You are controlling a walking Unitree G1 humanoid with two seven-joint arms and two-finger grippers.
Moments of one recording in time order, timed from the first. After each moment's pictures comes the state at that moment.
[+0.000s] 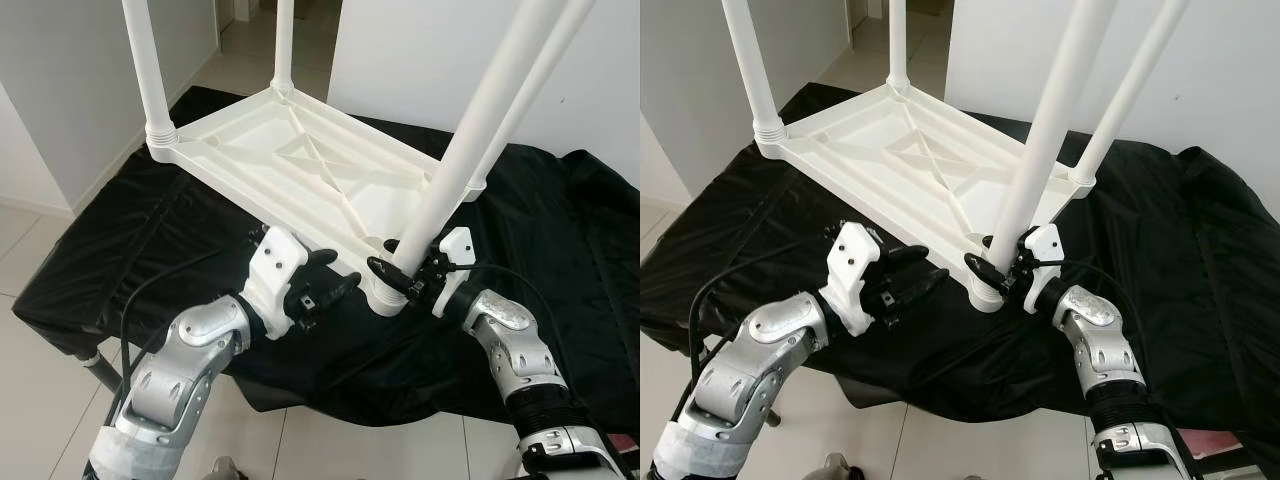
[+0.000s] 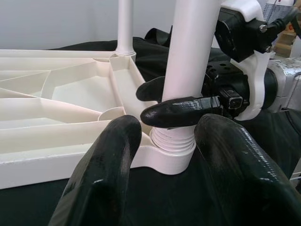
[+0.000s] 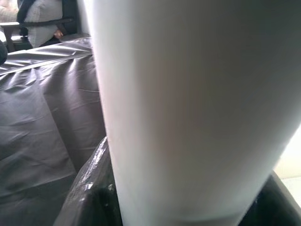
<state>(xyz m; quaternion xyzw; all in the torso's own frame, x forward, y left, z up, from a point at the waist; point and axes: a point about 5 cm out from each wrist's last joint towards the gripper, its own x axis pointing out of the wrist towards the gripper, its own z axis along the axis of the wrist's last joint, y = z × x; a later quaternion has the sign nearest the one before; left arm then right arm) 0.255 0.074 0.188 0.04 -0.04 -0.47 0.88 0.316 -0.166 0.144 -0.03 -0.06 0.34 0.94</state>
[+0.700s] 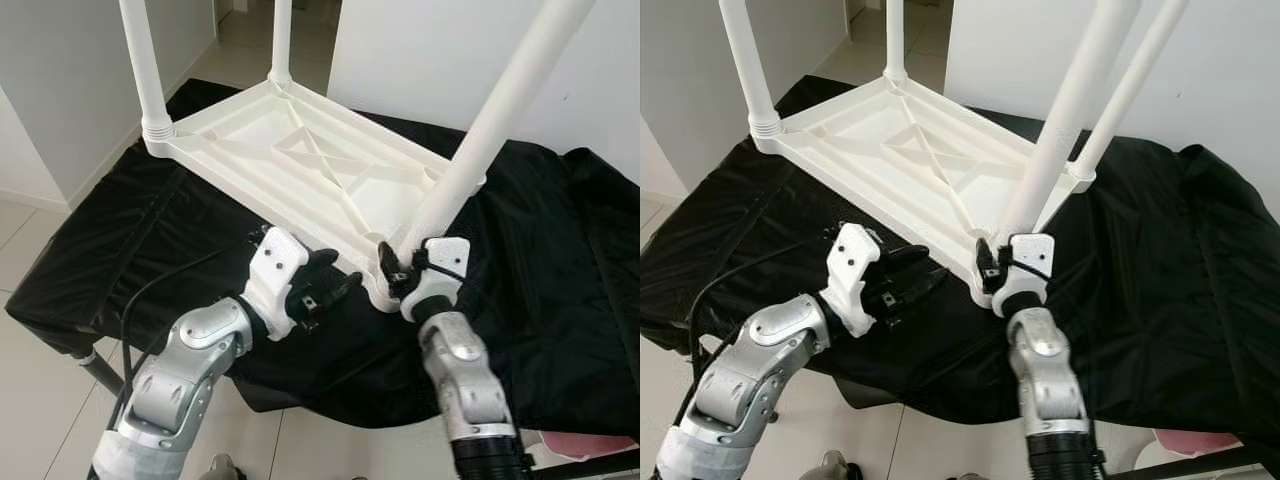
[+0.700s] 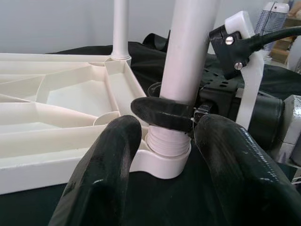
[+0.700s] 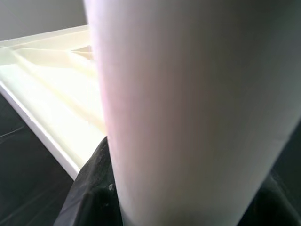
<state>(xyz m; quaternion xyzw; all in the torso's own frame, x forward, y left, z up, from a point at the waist) 0.254 0.071 0.193 0.03 -0.05 -0.48 0.88 0.291 -0.129 0.148 0.04 -0.06 0.02 1.00</state>
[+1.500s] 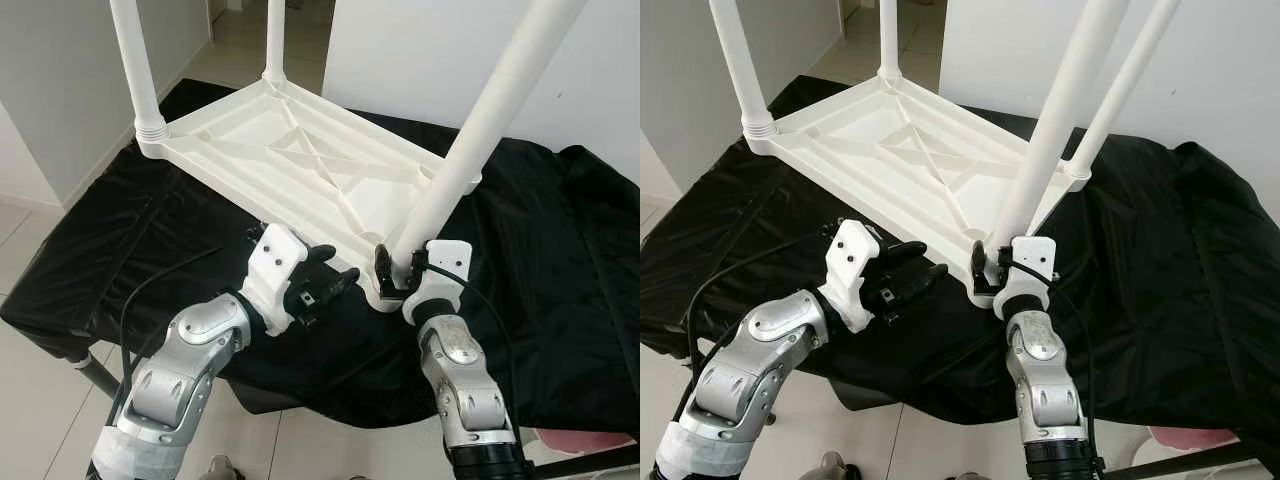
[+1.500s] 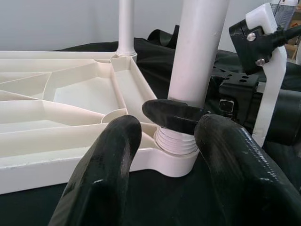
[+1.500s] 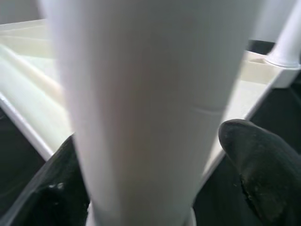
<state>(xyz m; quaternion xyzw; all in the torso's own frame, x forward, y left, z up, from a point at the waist) 0.258 0.076 0.191 0.04 -0.05 -0.46 0.88 0.287 -0.134 0.149 0.02 -0.05 0.04 1.00</state>
